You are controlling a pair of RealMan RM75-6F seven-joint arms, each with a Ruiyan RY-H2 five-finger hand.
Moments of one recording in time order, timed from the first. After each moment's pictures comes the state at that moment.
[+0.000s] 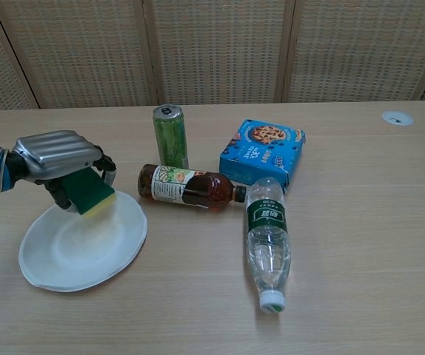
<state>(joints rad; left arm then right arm) -0.79 -1.65 0.05 -0.87 1.61 0.90 0.01 0.08 -1.08 0.16 -1.61 -1.29 1.42 0.01</state>
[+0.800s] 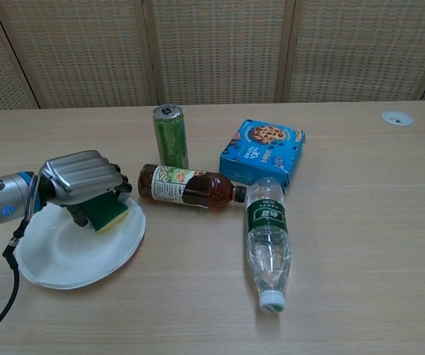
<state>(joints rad) -0.79 -1.78 0.04 -0.78 1.57 0.86 0.23 0.08 -1.07 0.16 -1.61 -1.30 1.41 0.03</state>
